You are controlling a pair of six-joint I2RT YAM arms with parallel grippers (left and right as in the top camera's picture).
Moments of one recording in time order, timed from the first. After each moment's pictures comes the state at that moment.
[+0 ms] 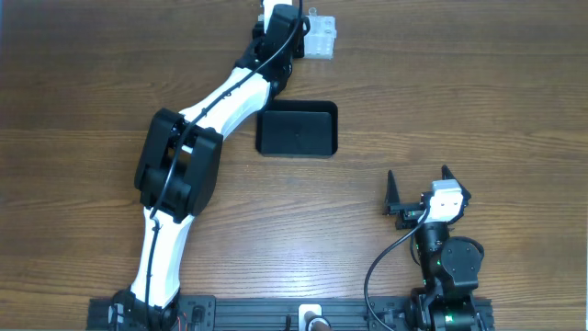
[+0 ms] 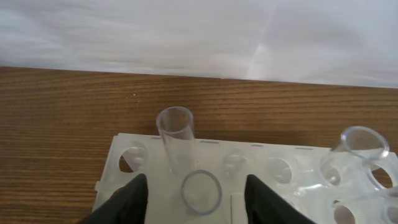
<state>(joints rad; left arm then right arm) -0.47 2.32 1.77 -0.01 -0.39 -0.30 0.07 0.01 0.01 -0.07 -0.02 -0.02</state>
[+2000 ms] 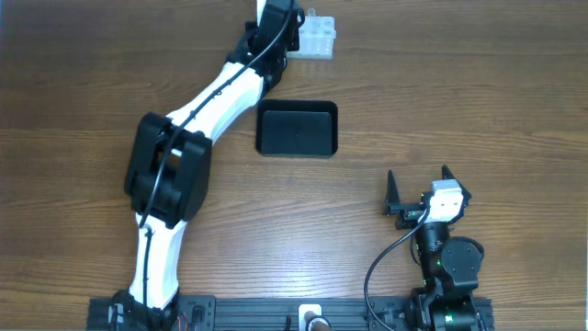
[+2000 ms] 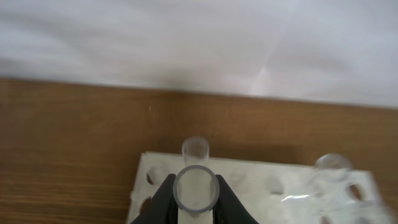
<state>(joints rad) -0.46 2.23 1.78 -0.09 -0.39 -0.31 0.07 0.01 0.01 -0.07 -0.02 -0.02</state>
